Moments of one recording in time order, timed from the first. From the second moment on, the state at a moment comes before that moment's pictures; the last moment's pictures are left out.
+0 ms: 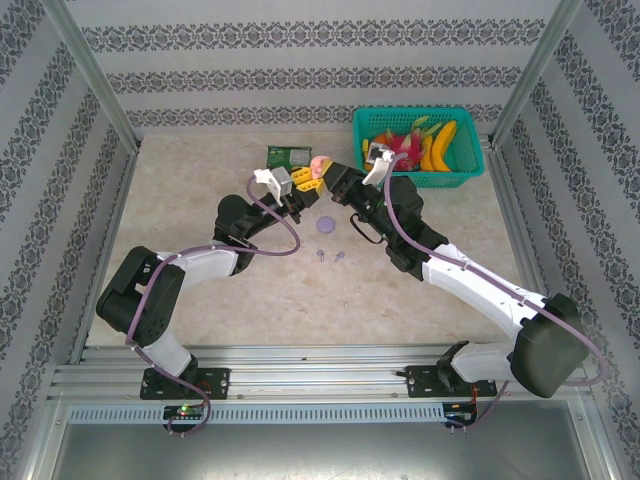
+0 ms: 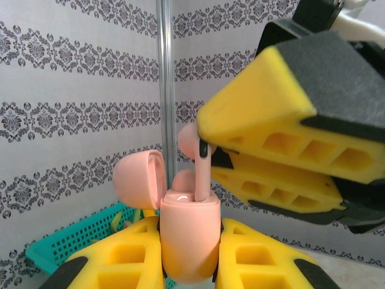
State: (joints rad) left arm -0.47 1.65 0.83 1.19 0.50 -0.14; right arm 0.65 1.31 0.97 0.37 -0.01 0.83
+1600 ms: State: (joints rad) left arm -0.47 1.66 0.83 1.18 0.46 -0.14; right arm 0.63 1.31 1.03 0.17 -0.07 0.81
